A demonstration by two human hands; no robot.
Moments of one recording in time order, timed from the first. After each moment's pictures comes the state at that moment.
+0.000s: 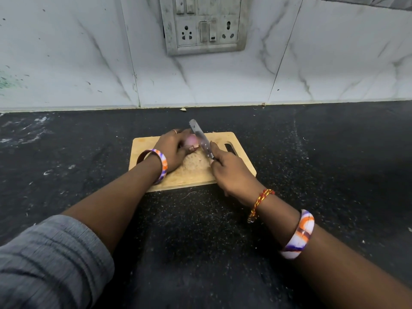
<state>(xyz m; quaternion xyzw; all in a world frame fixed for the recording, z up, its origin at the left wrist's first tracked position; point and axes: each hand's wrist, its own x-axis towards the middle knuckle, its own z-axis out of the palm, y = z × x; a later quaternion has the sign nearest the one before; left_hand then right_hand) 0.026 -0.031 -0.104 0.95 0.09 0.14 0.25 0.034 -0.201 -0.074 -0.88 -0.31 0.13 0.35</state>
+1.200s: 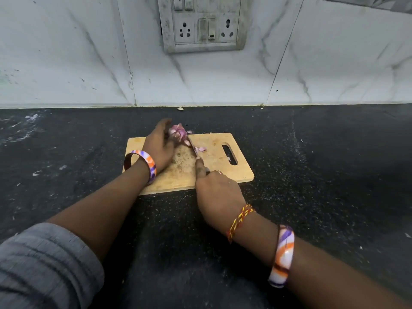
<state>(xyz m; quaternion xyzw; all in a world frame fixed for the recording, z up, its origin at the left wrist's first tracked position) 0.025 -0.025 -0.107 0.86 0.19 0.23 0.41 -0.005 -0.188 -0.077 -0.93 -0.35 0.08 0.00</state>
